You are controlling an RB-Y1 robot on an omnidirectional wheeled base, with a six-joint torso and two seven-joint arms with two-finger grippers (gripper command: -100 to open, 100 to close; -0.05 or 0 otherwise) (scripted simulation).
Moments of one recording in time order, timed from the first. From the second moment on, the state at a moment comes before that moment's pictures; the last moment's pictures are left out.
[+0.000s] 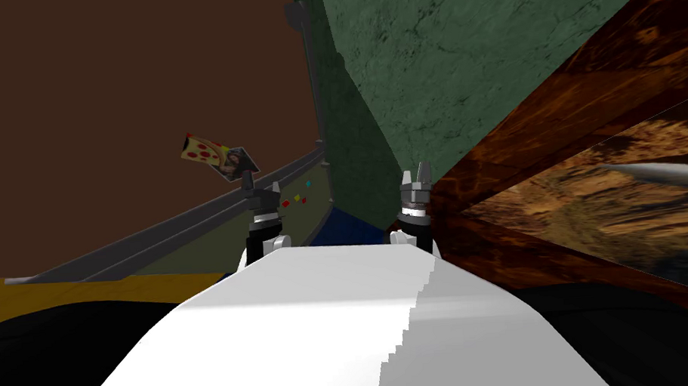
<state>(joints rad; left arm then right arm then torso) 0.52 0.02 0.07 -2.26 0.07 -0.41 0.07 0.52 0.00 0.05 -2.33 0.08 -0.48 0.09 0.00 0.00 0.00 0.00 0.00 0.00</state>
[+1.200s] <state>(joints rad) 0.50 0.06 0.07 -2.24 0.07 -0.41 0.08 0.52 0.00 0.05 -2.33 0.08 -0.48 0.09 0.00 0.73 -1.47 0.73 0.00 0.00</state>
